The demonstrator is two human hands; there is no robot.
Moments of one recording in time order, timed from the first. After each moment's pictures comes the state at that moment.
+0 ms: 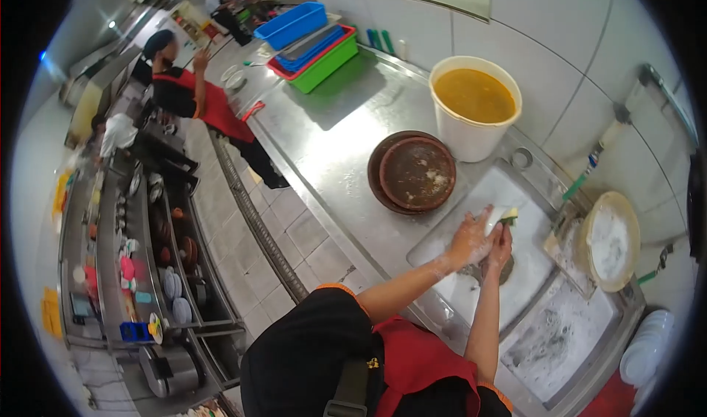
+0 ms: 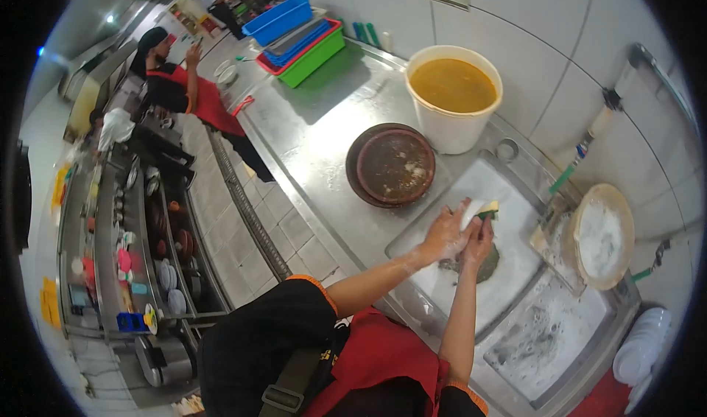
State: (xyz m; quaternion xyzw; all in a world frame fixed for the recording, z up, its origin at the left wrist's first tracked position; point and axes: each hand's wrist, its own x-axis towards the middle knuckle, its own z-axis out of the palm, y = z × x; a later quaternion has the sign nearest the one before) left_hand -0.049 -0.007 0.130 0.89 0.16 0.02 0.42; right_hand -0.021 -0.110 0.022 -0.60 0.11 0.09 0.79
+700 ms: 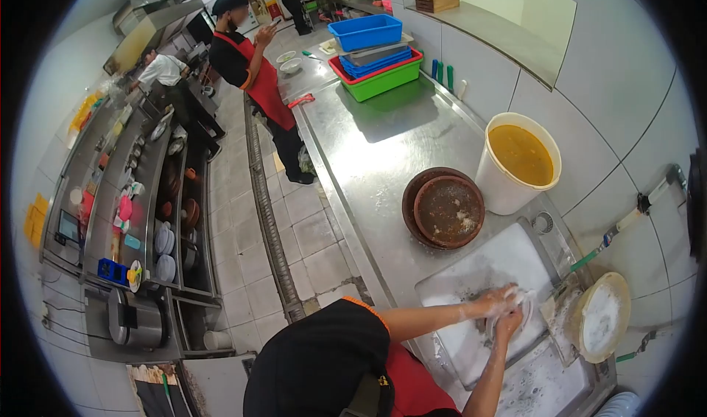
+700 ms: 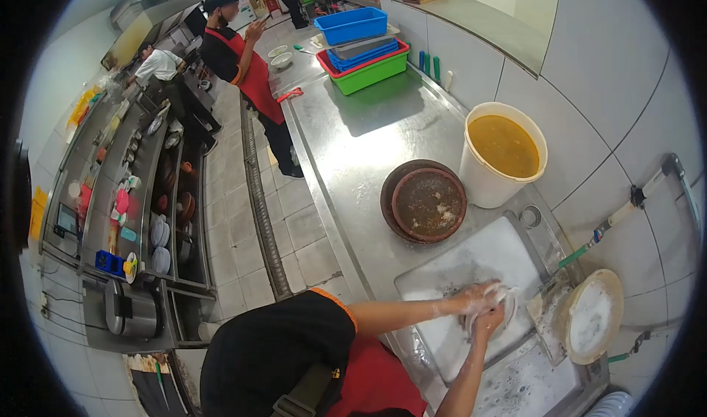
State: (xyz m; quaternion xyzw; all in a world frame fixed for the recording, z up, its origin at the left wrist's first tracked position) left_hand -0.032 -0.050 0.072 0.80 0.07 -0.10 0.58; right_hand -0.024 -0.178 0.039 -0.86 -0.16 -0.07 0.47
